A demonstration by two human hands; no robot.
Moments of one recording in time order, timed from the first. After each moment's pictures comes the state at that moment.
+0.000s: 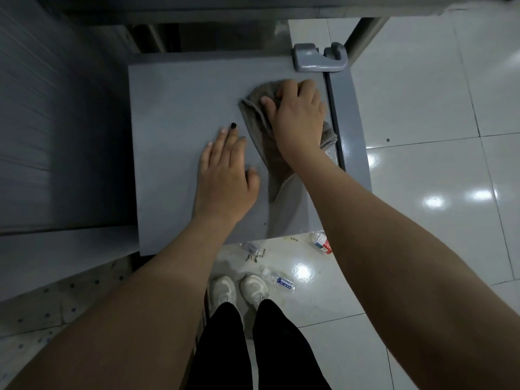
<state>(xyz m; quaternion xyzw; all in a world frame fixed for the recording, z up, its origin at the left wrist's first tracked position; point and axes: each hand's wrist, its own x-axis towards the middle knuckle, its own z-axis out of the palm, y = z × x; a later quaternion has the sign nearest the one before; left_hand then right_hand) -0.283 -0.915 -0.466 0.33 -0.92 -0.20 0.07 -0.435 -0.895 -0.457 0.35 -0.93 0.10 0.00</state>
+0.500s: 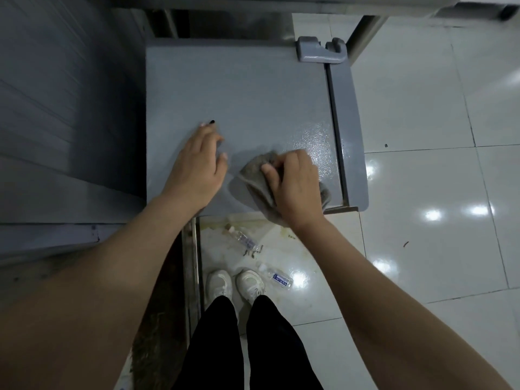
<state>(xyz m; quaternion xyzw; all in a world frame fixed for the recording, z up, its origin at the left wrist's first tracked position) -0.227 -0.931 -0.453 0.31 -0.90 -0.29 0.08 -0.336 -0.790 -0.459 0.42 -0.86 0.28 -0.01</state>
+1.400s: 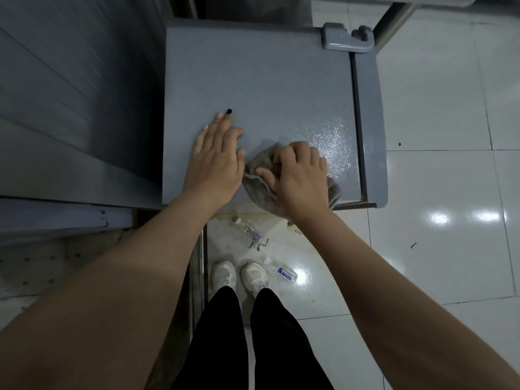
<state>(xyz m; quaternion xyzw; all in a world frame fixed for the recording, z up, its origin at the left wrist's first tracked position) -0.218 -0.919 -0.473 0.32 -0.92 -0.20 0.09 -0.323 -0.799 -0.467 0.48 -0.86 0.15 0.04</state>
